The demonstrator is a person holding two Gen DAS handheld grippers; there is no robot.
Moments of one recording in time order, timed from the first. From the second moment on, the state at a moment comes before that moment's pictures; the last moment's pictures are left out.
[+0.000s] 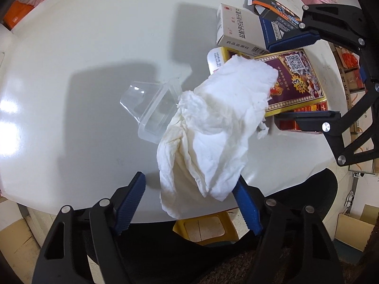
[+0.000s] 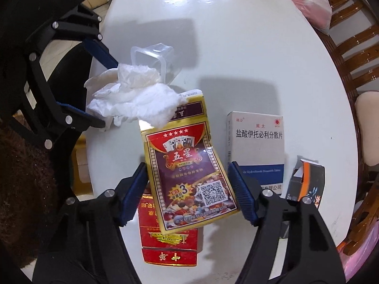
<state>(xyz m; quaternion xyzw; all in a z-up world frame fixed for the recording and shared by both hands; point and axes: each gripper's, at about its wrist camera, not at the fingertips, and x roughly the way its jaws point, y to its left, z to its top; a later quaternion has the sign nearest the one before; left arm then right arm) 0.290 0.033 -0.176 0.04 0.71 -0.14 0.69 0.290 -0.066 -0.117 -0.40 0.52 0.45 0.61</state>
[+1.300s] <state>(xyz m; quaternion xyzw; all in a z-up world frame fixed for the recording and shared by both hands) 0.263 0.014 -0.138 0.04 0.66 -0.17 0.73 0.219 -0.110 -0.061 -0.26 0.46 0.24 0.81</state>
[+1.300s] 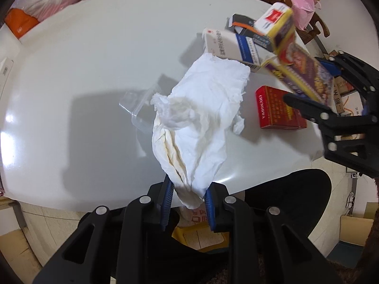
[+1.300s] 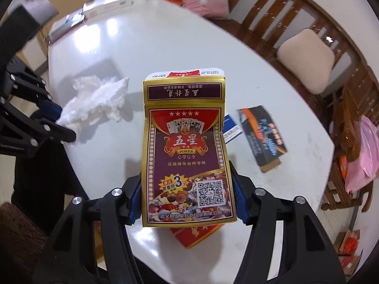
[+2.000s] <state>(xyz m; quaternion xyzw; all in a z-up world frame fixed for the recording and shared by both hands) 0.207 0.014 -0.066 0.08 0.58 -0.19 0.79 0.115 -0.121 0.009 -0.23 0.39 0.20 0.87</state>
